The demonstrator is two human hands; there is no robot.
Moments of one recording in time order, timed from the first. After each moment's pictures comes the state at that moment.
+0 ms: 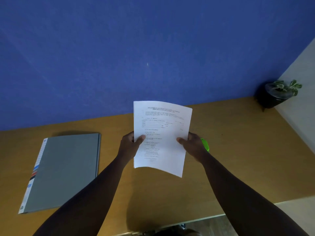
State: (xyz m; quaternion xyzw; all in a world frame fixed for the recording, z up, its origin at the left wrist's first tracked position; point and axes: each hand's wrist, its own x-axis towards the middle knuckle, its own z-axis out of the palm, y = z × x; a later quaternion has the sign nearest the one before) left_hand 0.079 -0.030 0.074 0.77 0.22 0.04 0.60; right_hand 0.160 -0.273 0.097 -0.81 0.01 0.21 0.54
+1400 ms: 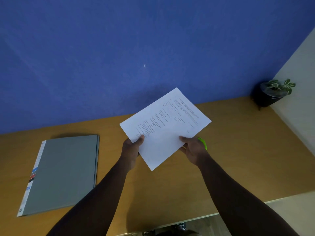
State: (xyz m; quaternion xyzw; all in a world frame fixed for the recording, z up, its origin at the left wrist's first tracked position) left_hand 0.073 -0.058 0.085 0.56 0.30 0.03 0.77; right_hand 0.154 -0.278 0.086 -0.52 0.19 0.25 0.80
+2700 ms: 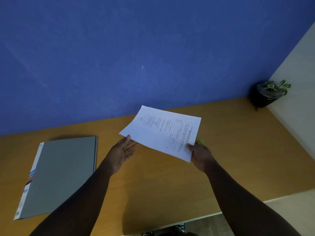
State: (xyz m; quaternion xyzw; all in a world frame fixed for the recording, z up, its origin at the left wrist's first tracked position) left_hand 0.055 -0.012 0.085 0.53 0.27 -0.07 0.80; right_hand 0.151 -0.314 0.056 -0.57 0.16 0.26 0.76
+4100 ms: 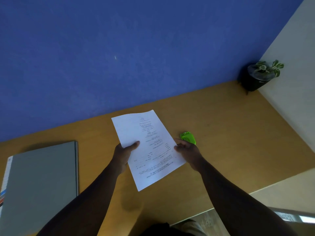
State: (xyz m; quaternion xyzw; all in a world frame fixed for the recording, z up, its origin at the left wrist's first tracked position) left_hand 0.112 -0.064 0.035 0.63 0.32 -0.08 0.71; right_hand 0.165 -0.322 0.028 -0.74 0.11 0.27 0.61
